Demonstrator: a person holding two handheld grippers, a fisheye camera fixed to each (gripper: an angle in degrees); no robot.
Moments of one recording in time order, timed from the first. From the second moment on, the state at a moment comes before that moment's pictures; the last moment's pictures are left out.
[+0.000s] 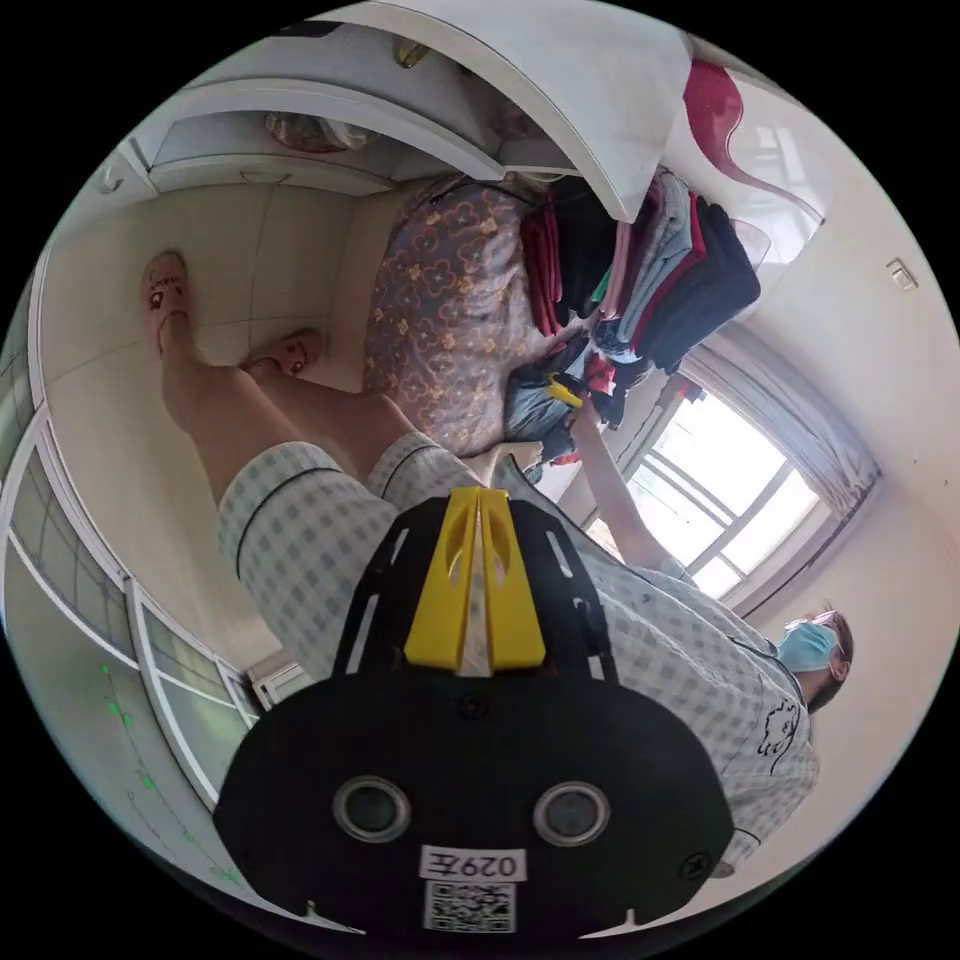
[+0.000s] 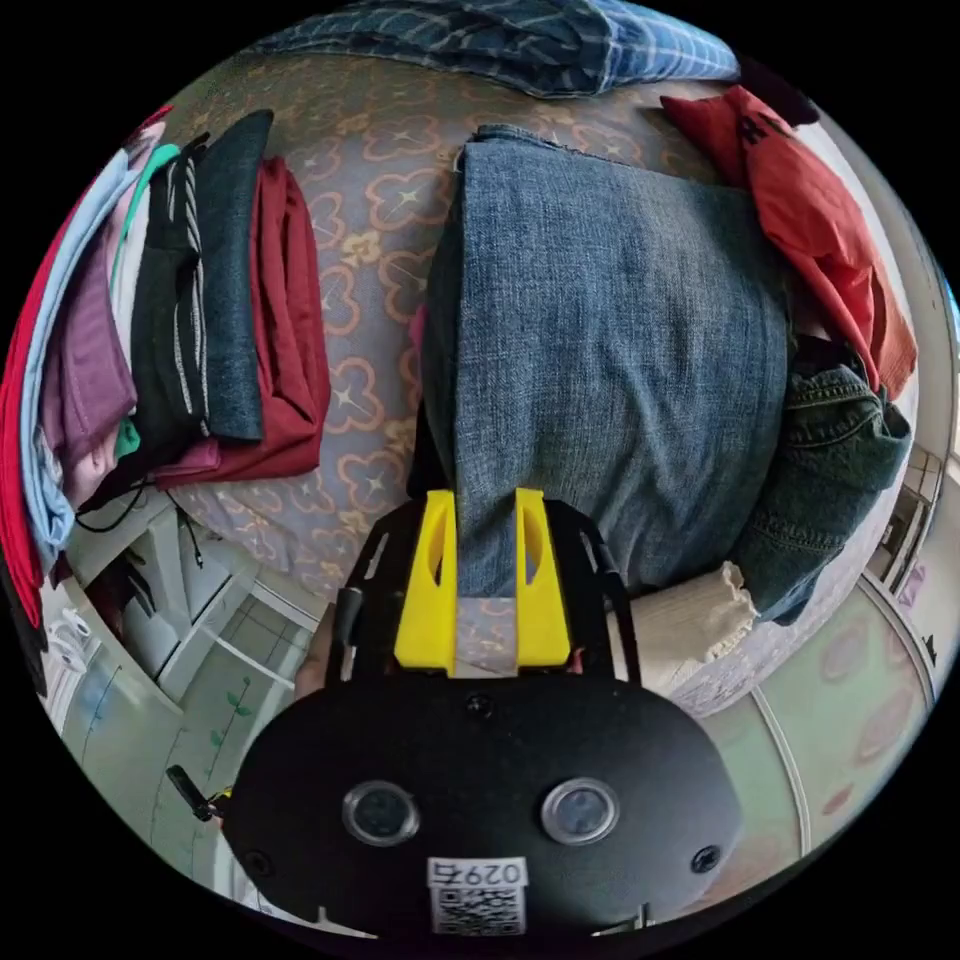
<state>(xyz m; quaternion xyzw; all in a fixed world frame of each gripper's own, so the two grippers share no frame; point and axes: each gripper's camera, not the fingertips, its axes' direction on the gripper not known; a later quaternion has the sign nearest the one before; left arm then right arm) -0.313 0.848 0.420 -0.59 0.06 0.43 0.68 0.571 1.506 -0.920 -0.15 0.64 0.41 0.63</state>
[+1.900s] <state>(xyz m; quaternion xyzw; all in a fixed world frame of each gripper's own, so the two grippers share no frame) -0.347 0.267 0.372 -0.50 0.37 0.35 0.70 0.382 1.143 -0.035 -0.24 0.54 -0.12 0.80</state>
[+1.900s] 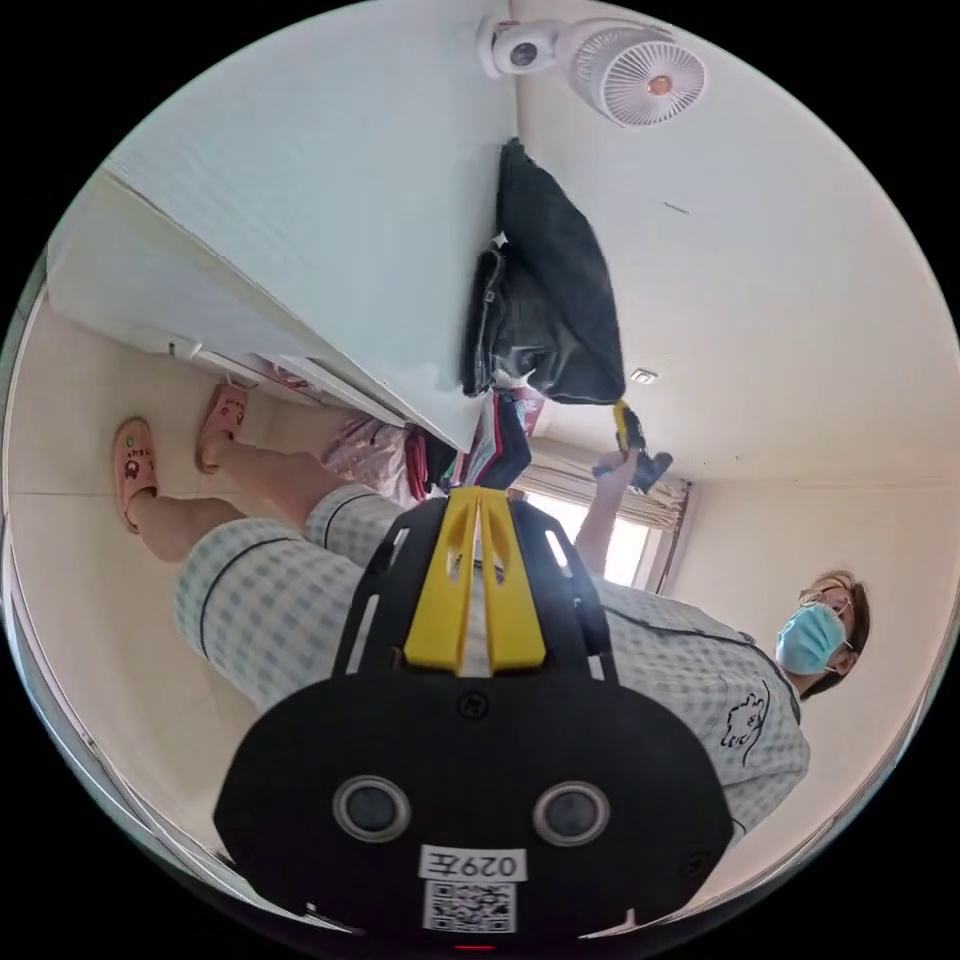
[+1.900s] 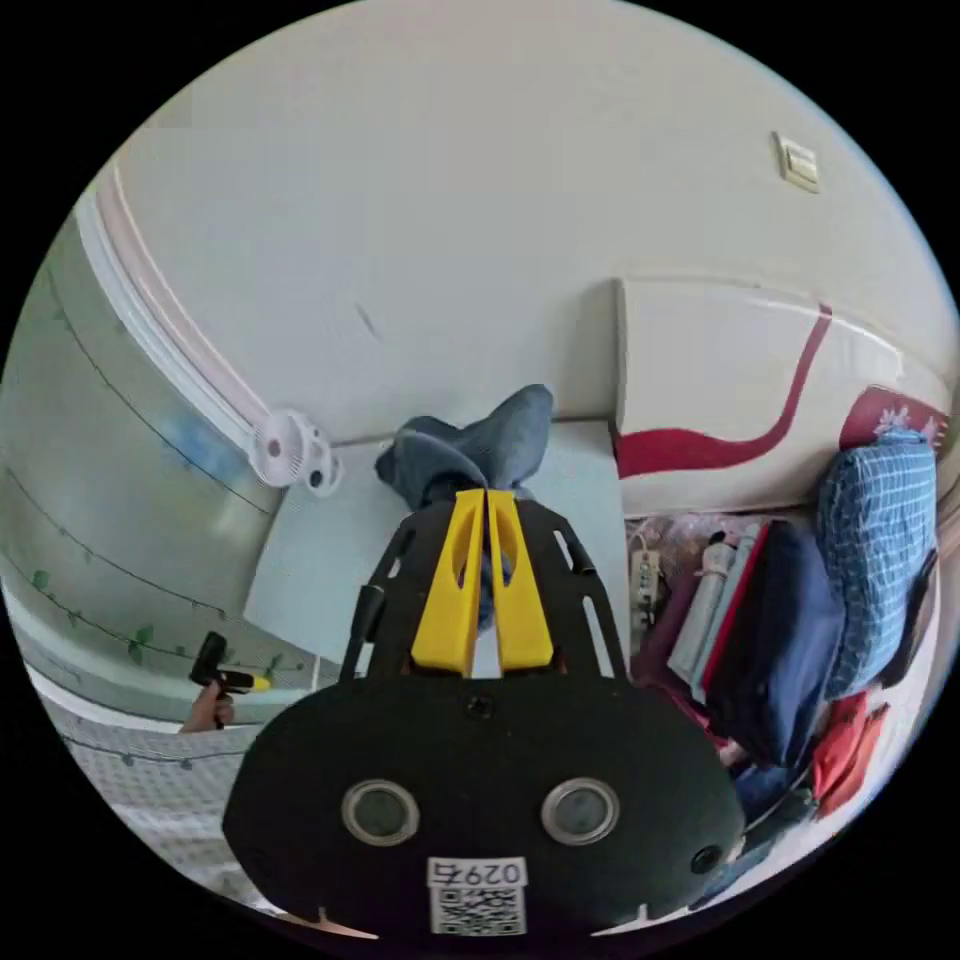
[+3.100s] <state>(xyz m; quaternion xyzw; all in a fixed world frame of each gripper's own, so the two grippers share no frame) -0.063 0.369 0.264 -0.18 0.16 0.51 0.83 0.560 0.844 0.138 -0.36 0.42 -0.09 0.83</state>
